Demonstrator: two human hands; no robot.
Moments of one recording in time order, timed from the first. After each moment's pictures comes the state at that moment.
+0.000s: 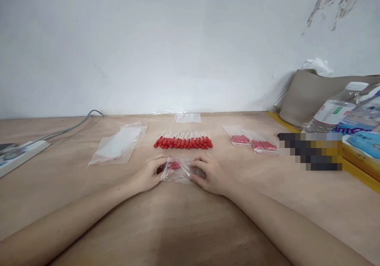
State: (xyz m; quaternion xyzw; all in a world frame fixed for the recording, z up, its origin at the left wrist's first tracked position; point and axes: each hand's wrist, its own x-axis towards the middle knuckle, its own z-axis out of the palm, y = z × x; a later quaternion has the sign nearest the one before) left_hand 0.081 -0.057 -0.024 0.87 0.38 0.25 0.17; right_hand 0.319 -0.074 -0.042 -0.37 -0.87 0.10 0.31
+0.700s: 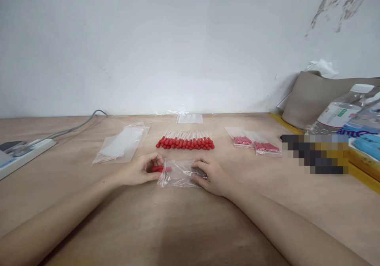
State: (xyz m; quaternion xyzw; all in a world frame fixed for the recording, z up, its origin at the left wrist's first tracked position) left_hand 0.050 -0.057 0.001 0.86 0.39 0.20 0.28; right_hand 0.319 -0.072 -0.045 -0.36 -0.87 0.13 0.31
